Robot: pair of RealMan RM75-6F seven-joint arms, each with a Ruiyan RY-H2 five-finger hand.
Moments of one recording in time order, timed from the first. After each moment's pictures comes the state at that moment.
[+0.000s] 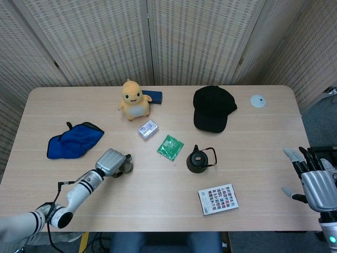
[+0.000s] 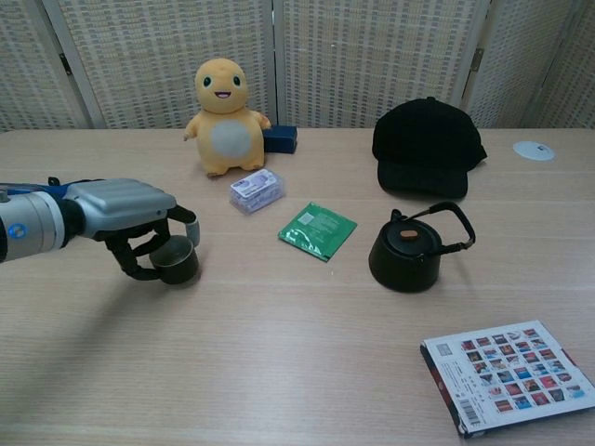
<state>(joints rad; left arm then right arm) -0.79 -1.52 -0.07 -1.32 1.26 0.75 0.31 0.08 -0.99 0.02 -1.70 -1.60 1.49 0.00</state>
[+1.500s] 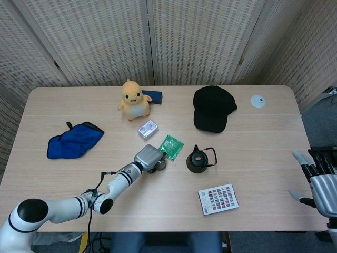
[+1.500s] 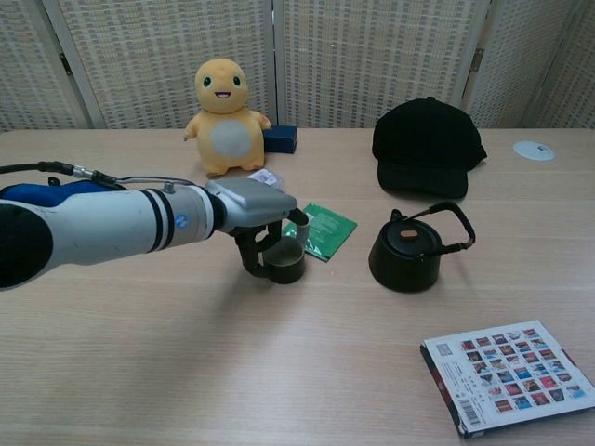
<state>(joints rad) -1.07 -1.79 -0.16 -1.13 1.02 0.62 0.45 0.04 -0.97 0.01 -1.69 -1.61 1.54 0.04</state>
